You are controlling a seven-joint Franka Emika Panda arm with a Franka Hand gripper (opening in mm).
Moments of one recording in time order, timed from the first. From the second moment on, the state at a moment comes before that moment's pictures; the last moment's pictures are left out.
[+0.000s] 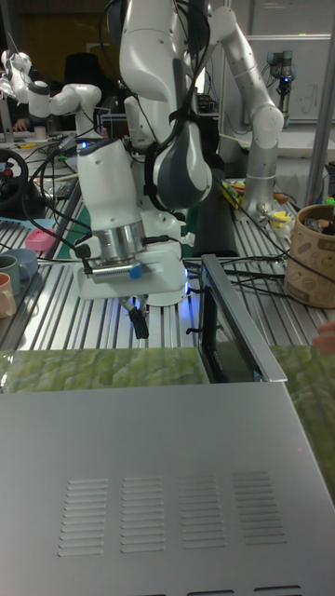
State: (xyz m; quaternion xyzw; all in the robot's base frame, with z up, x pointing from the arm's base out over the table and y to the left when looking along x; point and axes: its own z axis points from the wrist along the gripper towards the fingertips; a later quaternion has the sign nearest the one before) arm 0.423 -0.040 0.227 0.12 0.98 0.11 0.12
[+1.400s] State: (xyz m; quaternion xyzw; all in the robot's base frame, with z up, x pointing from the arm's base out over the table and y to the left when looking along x) arm 0.526 -0.068 0.136 0.30 0.95 0.04 0.09
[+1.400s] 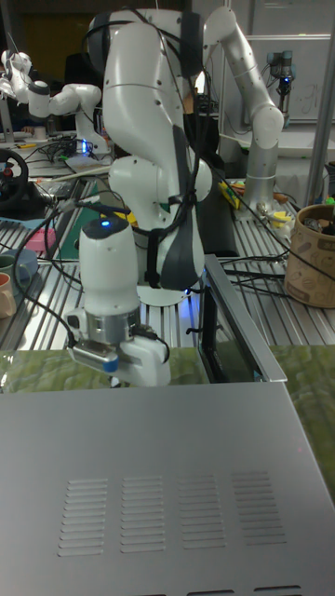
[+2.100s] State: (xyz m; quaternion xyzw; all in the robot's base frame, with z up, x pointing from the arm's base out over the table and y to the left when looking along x) arm 0.532 -0.063 0.133 0.30 0.95 0.10 0.10
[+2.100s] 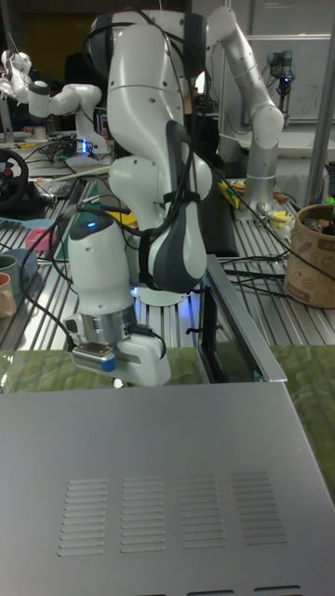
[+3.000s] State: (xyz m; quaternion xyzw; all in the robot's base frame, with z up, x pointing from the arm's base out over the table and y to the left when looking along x) arm 0.542 -0.046 0.159 0.33 0.93 0.12 0.12
